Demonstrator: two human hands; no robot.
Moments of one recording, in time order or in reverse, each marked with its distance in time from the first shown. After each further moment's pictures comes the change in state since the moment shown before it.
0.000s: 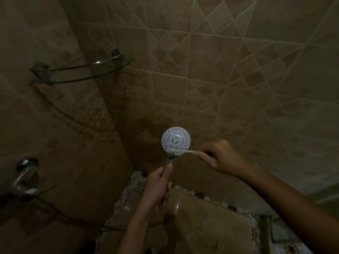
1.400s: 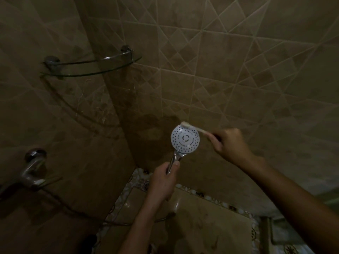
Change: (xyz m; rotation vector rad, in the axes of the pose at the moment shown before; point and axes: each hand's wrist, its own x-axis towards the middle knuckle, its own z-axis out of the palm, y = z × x) left_hand 0.012 -0.018 -0.006 0.260 0.144 0.218; right_hand 0.016 -0.003 -0.008 -0.186 0.174 0.149
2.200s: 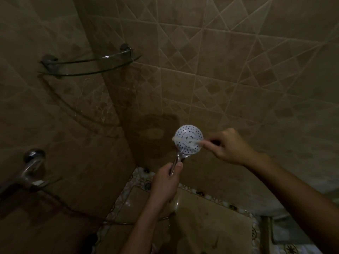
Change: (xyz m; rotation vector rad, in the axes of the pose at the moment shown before) left_hand 0.004 -0.001 0.007 -0.027 -0.031 -0.004; right_hand 0.007 -0.006 -0.013 0.170 -0.224 -0.108
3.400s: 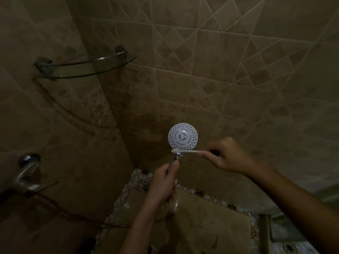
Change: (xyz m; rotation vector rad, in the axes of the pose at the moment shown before) left_hand -0.009 0.018 -0.005 -0.190 -0.119 -0.131; right_hand -0.024 0.003 0.010 0.031 -0.037 -0.016
